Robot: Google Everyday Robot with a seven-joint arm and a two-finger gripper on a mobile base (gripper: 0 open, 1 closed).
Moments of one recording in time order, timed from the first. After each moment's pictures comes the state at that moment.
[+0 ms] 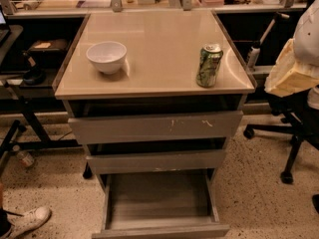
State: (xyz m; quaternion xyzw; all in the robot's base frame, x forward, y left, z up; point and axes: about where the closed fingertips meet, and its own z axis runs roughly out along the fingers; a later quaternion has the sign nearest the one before) arm 0.438 -0.217 0.976 -0.60 0.78 -0.03 0.16
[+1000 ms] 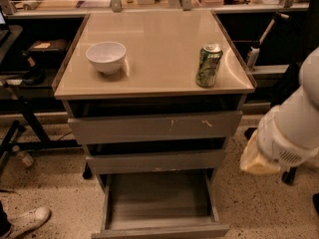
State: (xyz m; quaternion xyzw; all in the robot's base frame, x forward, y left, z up) arm 0.385 -0.202 0.814 -0.60 0.79 0.02 0.12
